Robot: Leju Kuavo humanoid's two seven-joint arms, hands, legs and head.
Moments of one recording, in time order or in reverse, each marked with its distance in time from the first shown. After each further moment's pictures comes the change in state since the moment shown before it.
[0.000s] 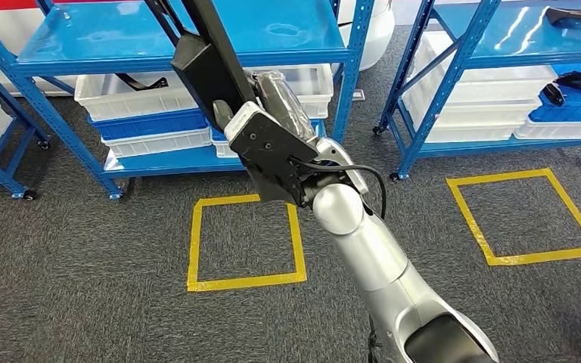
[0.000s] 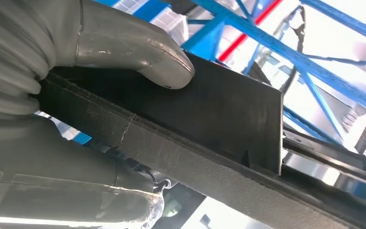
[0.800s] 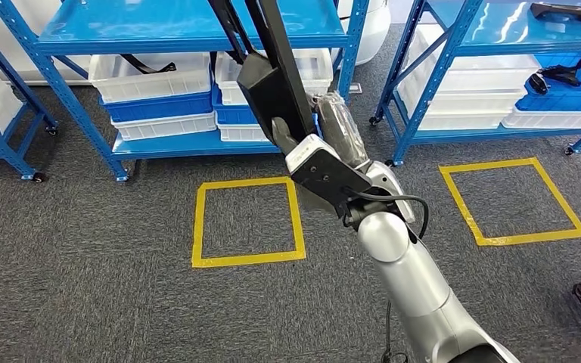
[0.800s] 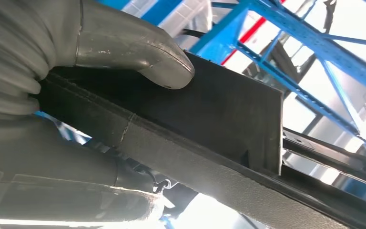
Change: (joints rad) left arm 0.014 -0.004 0.001 0.000 -0.089 -0.051 -0.017; right arm 0.174 -0.170 -0.044 -0.215 0.026 -0.049 0.027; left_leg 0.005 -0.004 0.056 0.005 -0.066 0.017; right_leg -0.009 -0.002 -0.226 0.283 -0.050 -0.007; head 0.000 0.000
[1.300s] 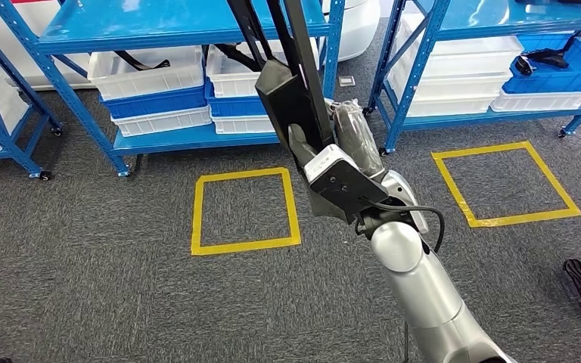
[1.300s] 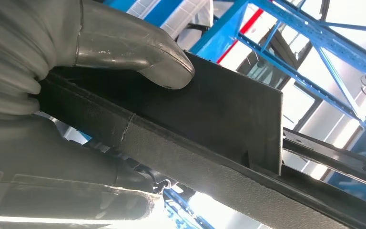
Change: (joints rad) left arm 0.005 0.004 -0.007 0.000 -0.017 -0.011 -0.003; right arm 0.050 -0.029 -0.027 -0.062 -0.002 -0.003 -0.001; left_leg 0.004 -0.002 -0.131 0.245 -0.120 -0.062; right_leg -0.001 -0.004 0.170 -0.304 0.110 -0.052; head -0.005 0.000
